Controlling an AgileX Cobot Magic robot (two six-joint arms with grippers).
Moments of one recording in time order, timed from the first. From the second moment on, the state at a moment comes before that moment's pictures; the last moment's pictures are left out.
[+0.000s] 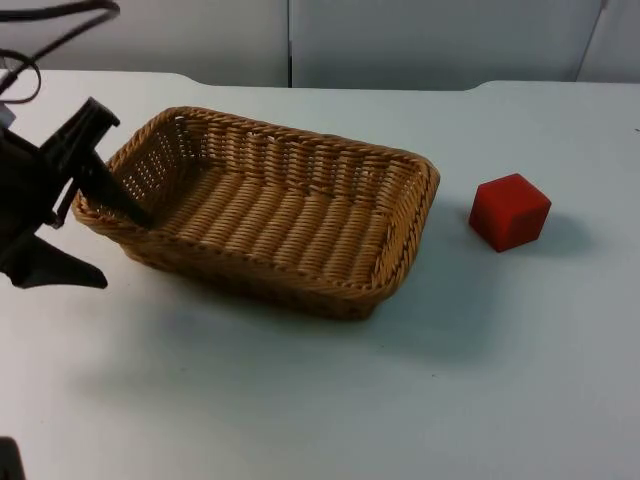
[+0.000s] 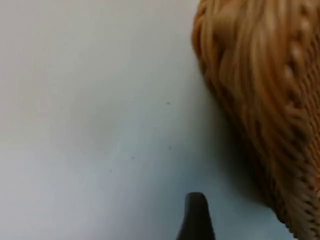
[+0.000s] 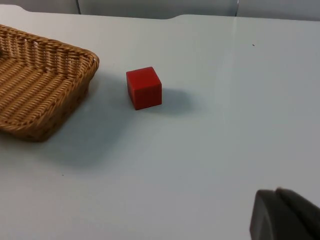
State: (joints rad) right arm 0.00 0.00 -0.52 0.08 1.09 -0.12; left arm 0.00 1.93 -0.91 -1.19 0.66 0.36
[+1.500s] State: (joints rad) right arm 0.00 0.00 -0.52 0.08 1.09 -0.12; left arm -0.12 2.07 -1.01 -1.55 0.48 0.50
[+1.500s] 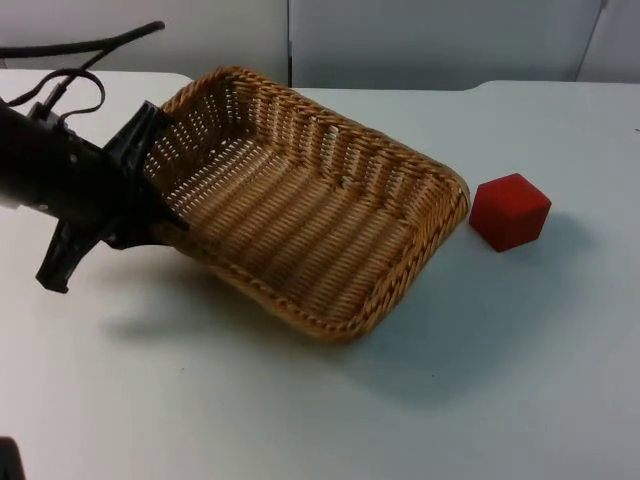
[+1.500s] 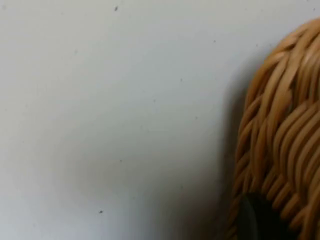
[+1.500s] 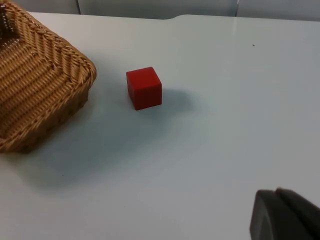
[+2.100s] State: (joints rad) right arm 0.00 0.00 -0.52 0.08 1.09 -0.12; left arm -0.12 1.87 -1.01 -1.56 0.45 0.52
